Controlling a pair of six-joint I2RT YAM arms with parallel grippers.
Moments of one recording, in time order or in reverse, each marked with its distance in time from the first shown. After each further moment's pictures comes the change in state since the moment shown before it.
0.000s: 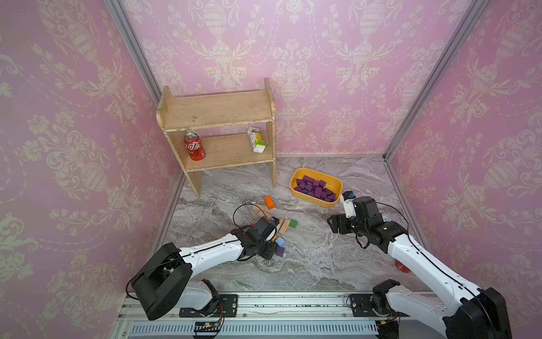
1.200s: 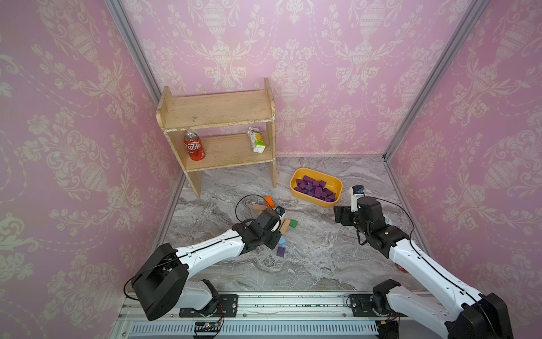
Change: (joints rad) left arm 0.002 0.000 0.109 0.051 -0.114 0.098; right arm -0.005 -0.029 -0.064 0.249 0.236 0.021
